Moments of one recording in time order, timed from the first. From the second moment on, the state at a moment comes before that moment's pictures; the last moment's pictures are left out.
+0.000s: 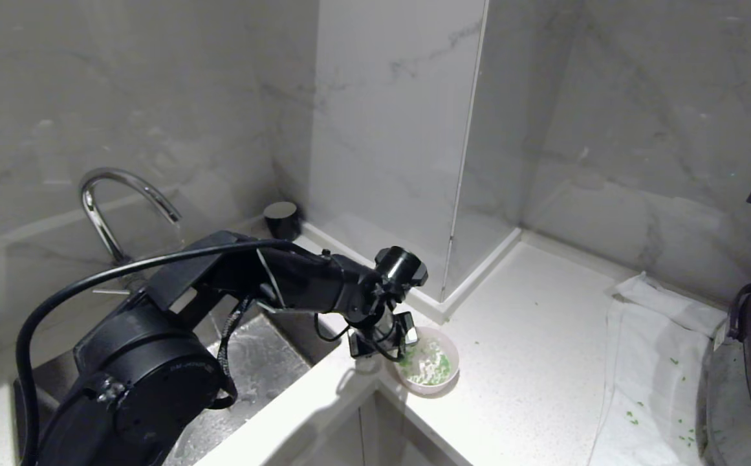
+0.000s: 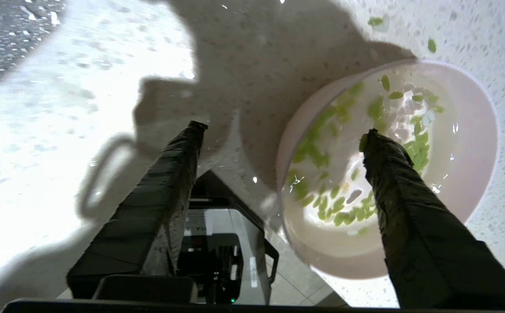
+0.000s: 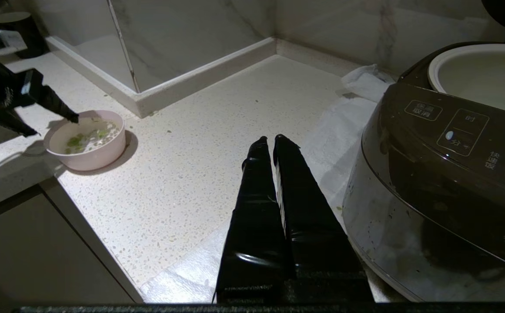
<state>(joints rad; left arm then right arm) -0.71 2.43 -1.80 0.42 0.09 -0.79 0.00 0.00 0.00 0.00 0.00 0.00</state>
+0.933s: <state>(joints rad) -0.36 2.04 -1.29 0.30 0.02 -0.60 0.00 0.00 0.00 0.00 0.00 0.00</state>
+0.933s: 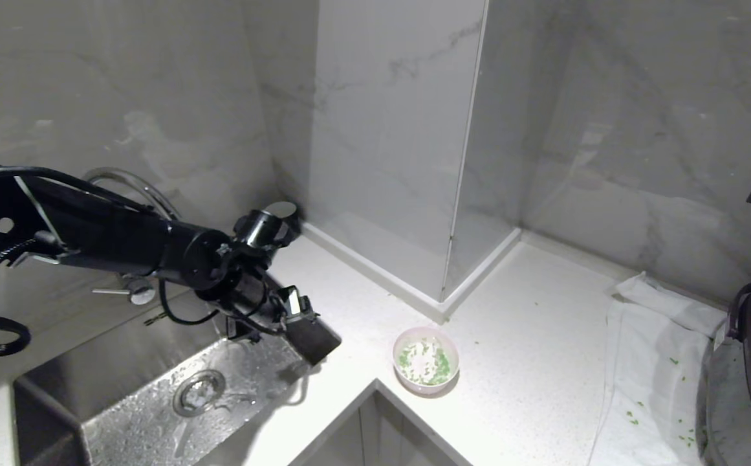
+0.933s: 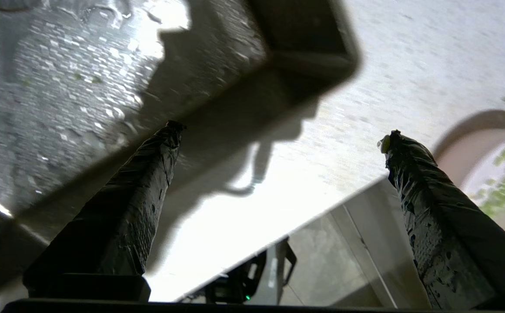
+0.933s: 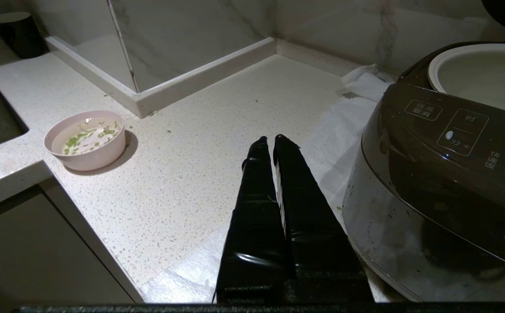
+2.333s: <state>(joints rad) 0.39 2.01 -1.15 -0.07 0.02 -0.52 0.00 0.00 0.00 0.00 0.00 0.00</state>
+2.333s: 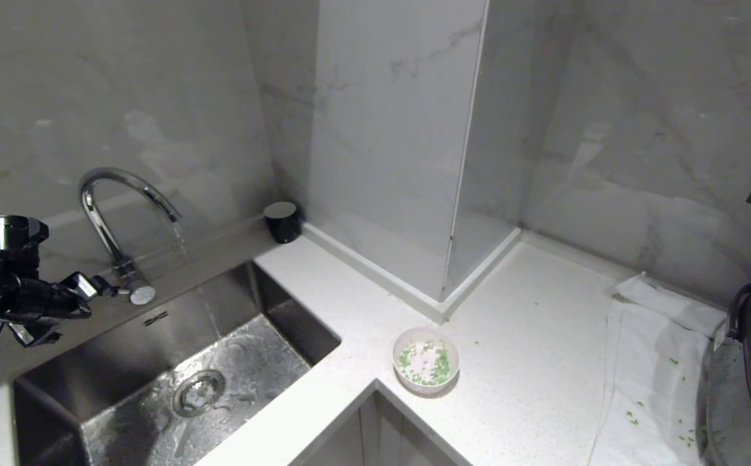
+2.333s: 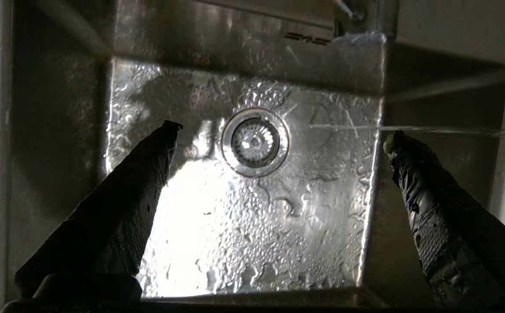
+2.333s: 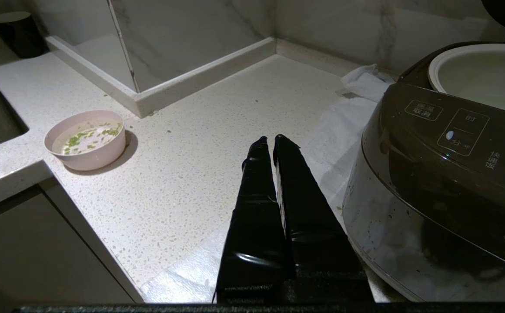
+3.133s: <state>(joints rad) 0.37 2.21 -1.34 -0.14 0.13 -0.57 0.00 0.00 0.00 0.00 0.00 0.00</state>
